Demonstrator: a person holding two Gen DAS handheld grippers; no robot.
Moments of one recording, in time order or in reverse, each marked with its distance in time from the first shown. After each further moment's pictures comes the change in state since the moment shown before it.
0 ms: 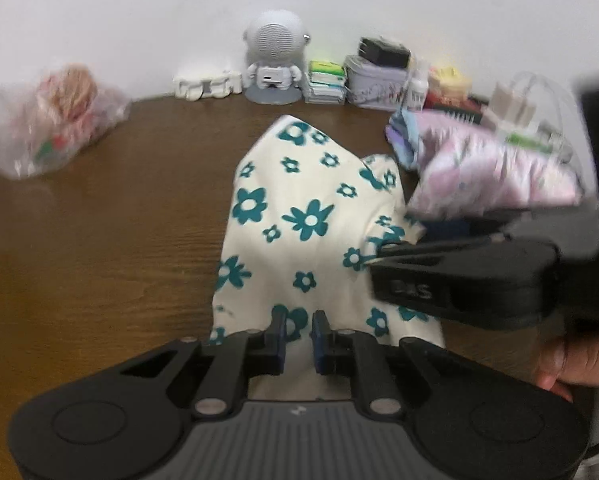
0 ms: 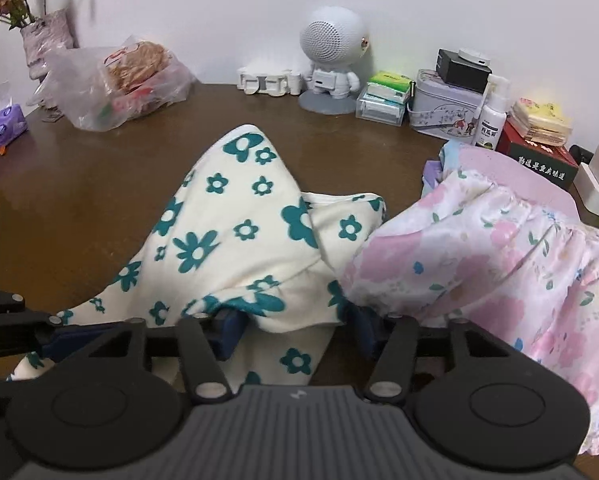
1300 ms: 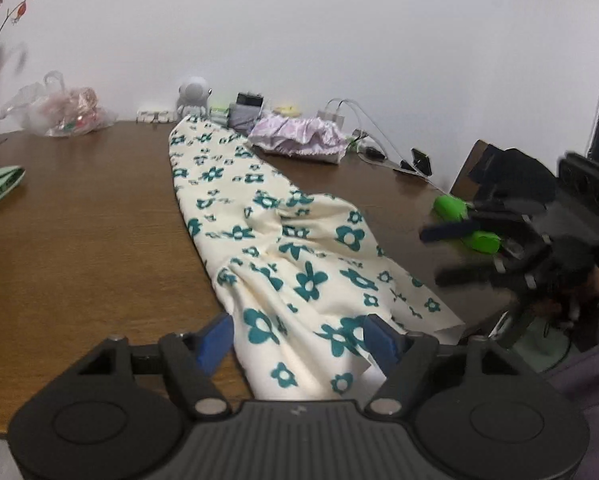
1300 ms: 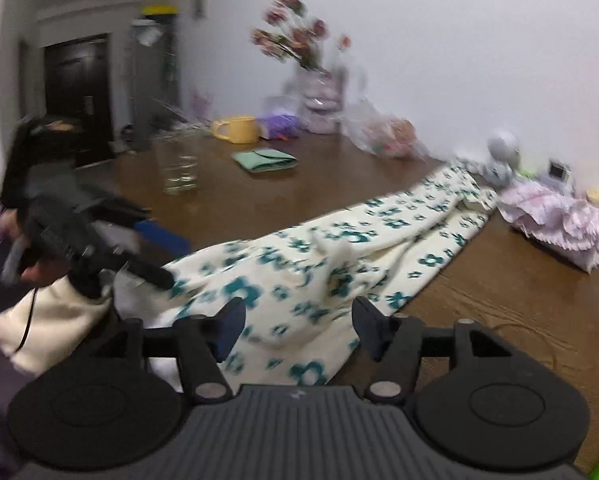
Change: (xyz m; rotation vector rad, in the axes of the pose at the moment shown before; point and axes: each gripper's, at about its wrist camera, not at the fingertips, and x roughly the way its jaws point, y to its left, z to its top) left arm -0.216 0.008 -0.336 0.134 -0.292 -0.280; right arm -0.286 0.044 -0.309 -0.429 -0.303 0.443
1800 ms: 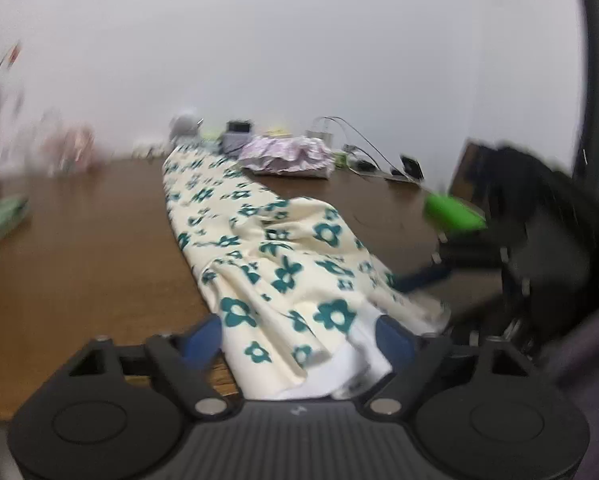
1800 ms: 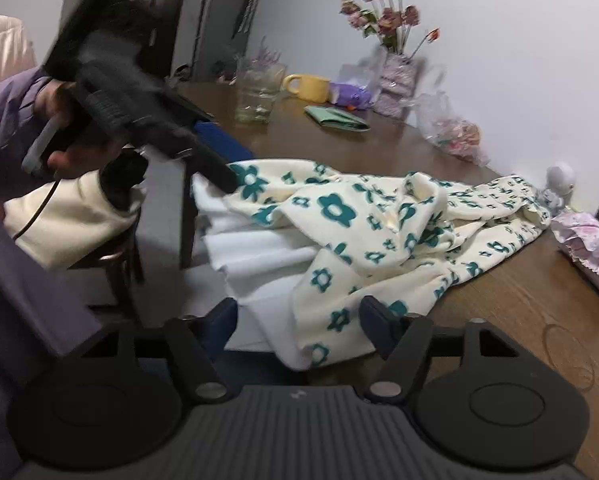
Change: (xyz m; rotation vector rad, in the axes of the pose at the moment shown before) left arm -0.019 -0.028 -0.032 0.160 -0.101 0.037; right arm 0.021 0.047 -0.039 -0.231 0.057 0.050
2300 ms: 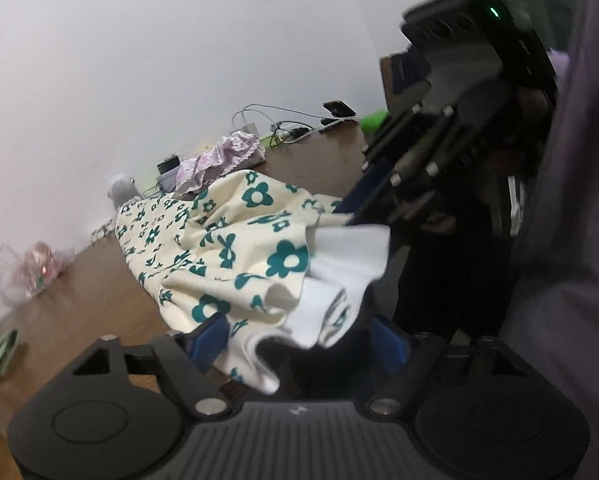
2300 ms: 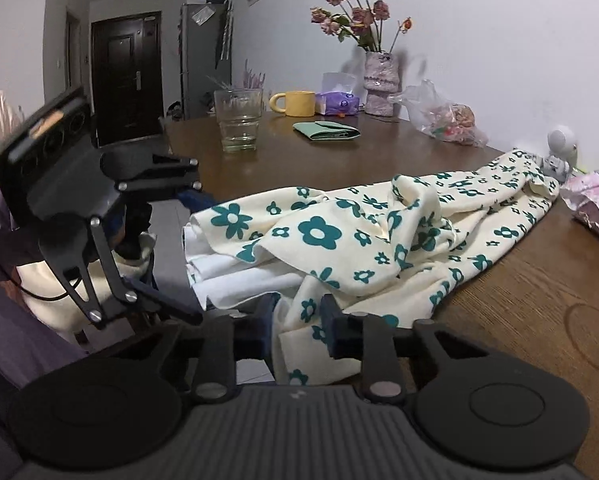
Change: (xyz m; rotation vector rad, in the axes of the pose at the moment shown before) left arm 0.025 -0.034 -0.035 0.492 -0.008 0.005; right arm 0.002 -0.024 0.005 0.161 -0.038 0.062
